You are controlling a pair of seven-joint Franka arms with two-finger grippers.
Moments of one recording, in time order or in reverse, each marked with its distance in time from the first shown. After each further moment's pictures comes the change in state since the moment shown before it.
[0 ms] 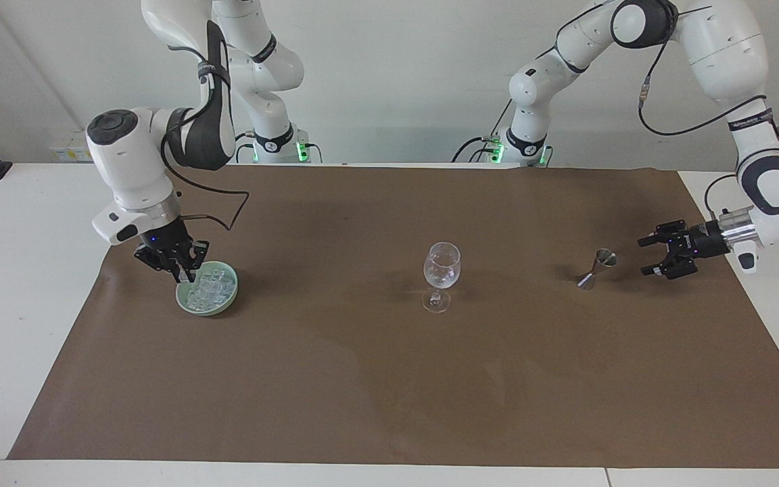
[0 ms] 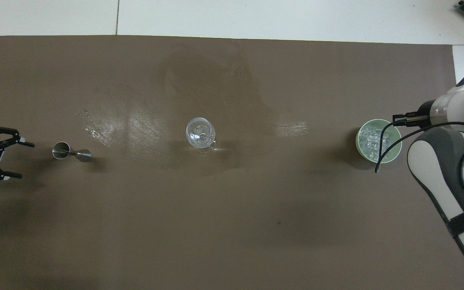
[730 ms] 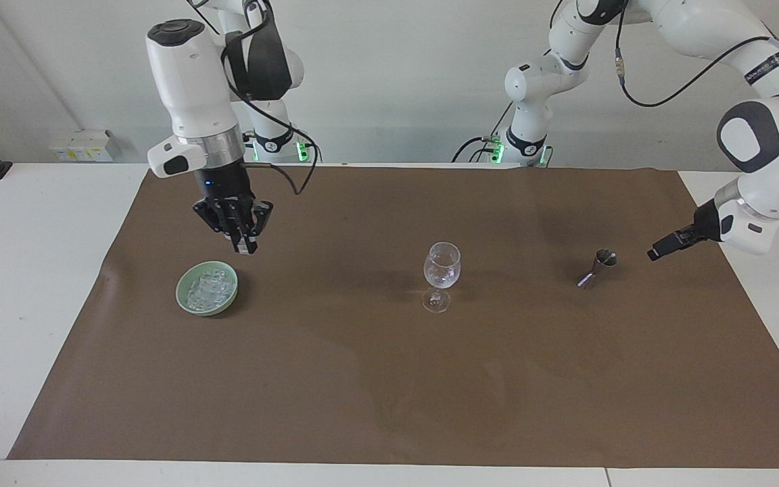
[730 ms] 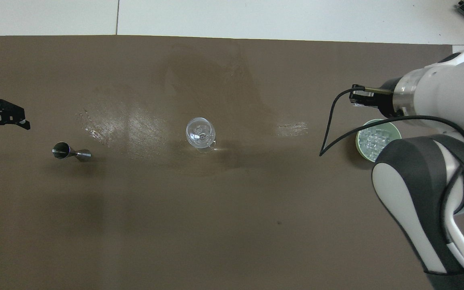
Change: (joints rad) left arm -0.289 -0.195 -0.019 0.104 0.370 0.046 0.299; right arm 0.014 -0.050 0.279 0.192 0.001 -0.110 0.572
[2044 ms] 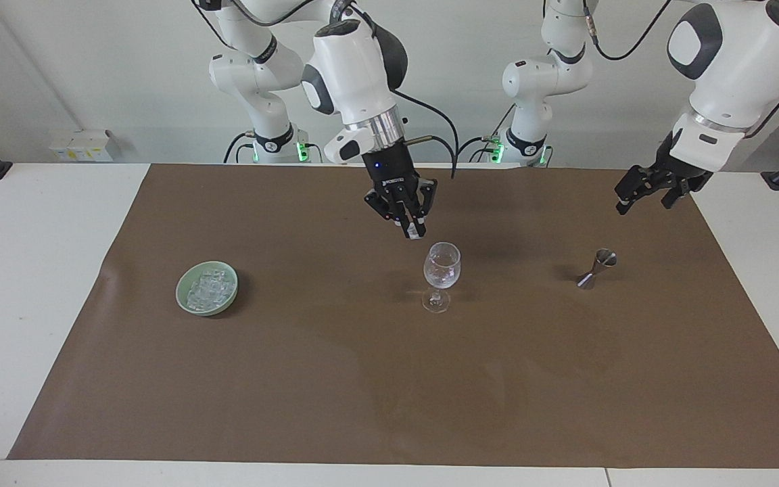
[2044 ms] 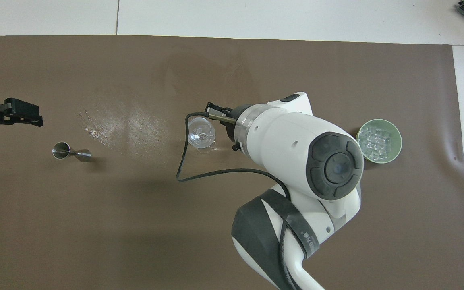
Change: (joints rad) left arm -0.166 -0.213 0.023 -0.031 -0.002 -0.018 0.003; right arm 0.087 0.140 0.318 0.022 0.008 0.324 0.444
